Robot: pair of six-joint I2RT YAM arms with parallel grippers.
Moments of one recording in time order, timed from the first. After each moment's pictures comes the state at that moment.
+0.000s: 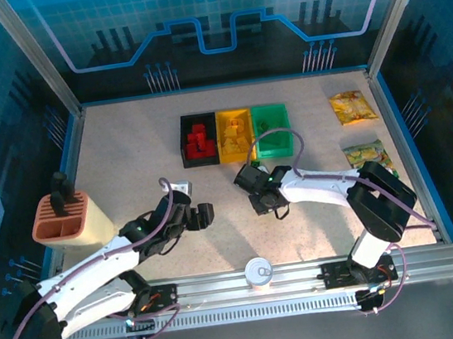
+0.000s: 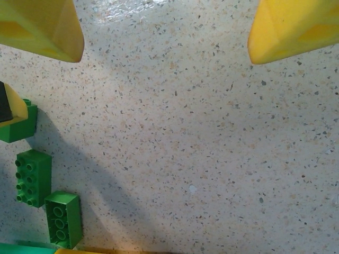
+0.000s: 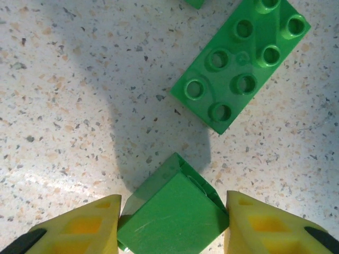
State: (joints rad) left arm -0.74 0.96 0.51 -0.35 -0.19 -0.64; right arm 0.86 1.64 0.98 -0.68 0.26 0.56
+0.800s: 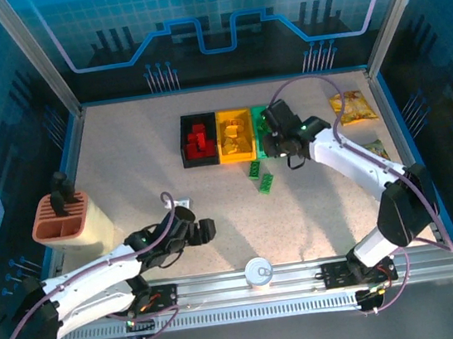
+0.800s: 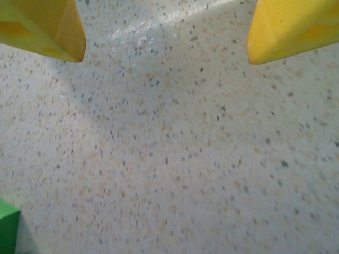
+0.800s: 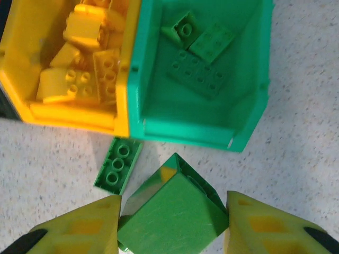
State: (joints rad) left arm -0.84 0.95 0.36 -0.31 -0.16 -0.83; right arm 0.51 1.55 1.32 -0.77 0.23 0.37
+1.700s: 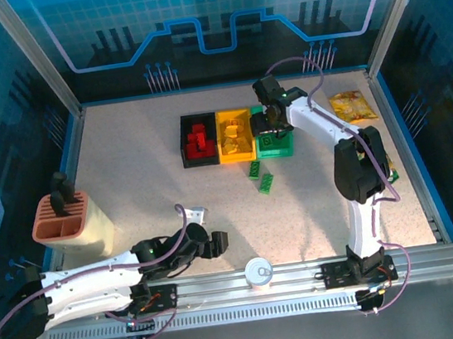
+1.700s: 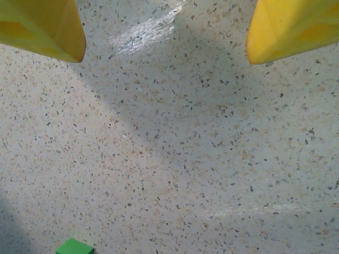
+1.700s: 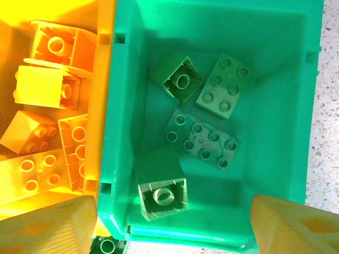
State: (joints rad) left arm -1.09 0.93 0.34 -0.24 -0.27 -0.87; right arm 0.39 1.98 1.70 -0.83 0.13 0.31
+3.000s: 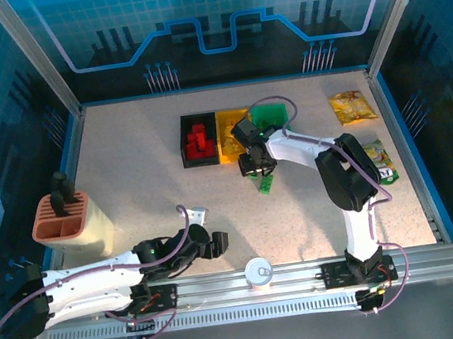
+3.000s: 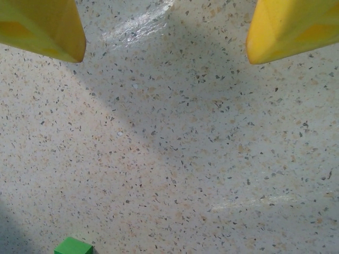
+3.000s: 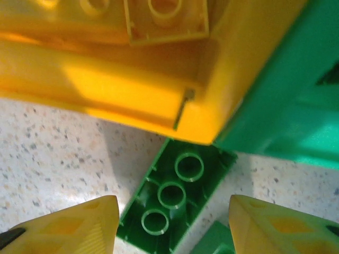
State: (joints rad) left arm -1.11 0.95 0.34 -0.24 -0.31 -0.85; right arm 0.60 1.98 1.41 -0.70 0.12 0.43
